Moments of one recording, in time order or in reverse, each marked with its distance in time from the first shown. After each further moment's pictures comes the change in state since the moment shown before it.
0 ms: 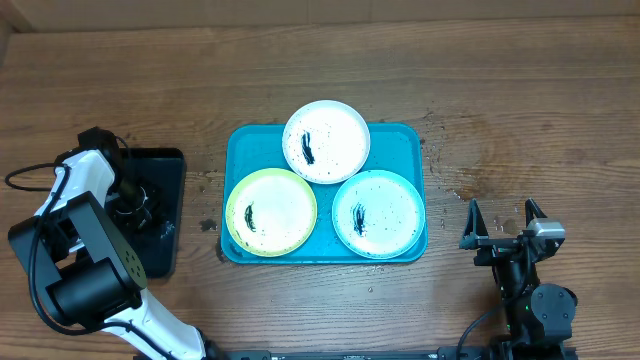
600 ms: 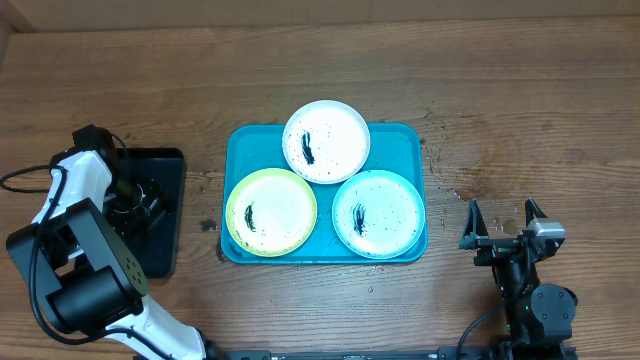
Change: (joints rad) left arm 0.000 -0.038 0.000 -0.001 0.023 -0.033; right arm 0.000 0.000 0.000 0.000 0.000 0.000
